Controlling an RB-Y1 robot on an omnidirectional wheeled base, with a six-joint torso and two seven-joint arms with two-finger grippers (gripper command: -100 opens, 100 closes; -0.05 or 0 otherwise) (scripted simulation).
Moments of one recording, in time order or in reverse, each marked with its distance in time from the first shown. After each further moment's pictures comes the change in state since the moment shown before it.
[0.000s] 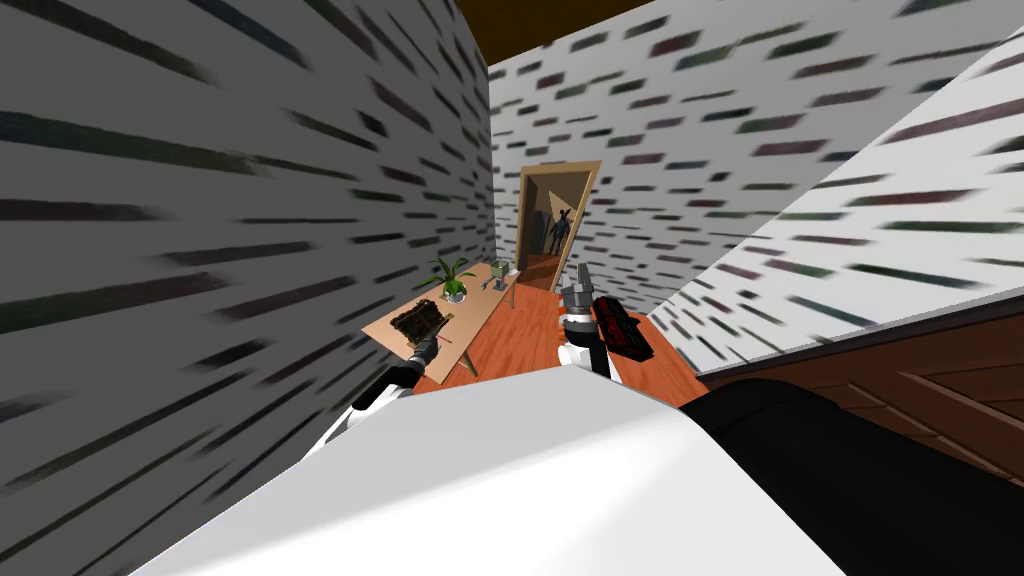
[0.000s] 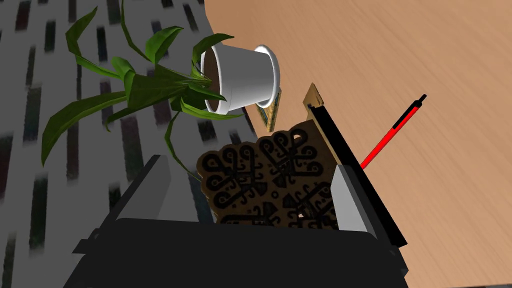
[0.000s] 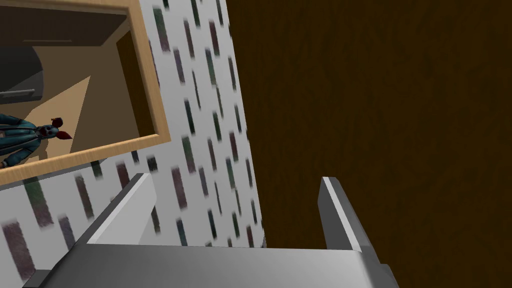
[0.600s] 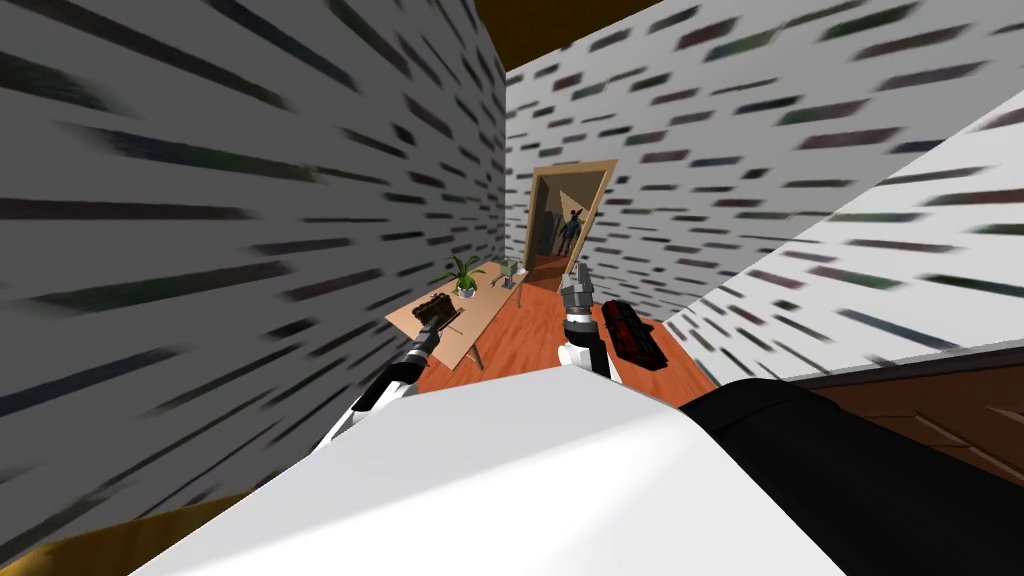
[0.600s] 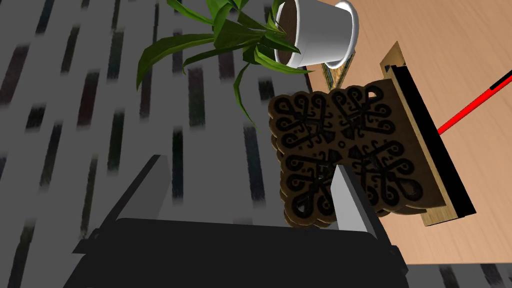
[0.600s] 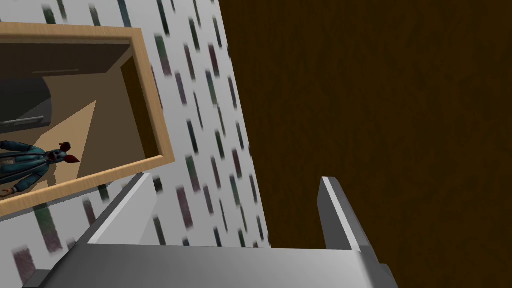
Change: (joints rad) left arm 0.012 -0.072 0.018 -0.102 -0.104 -0.133 0.053; right arm 0.000 0.000 0.000 0.000 0.000 0.000 0.000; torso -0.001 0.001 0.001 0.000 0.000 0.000
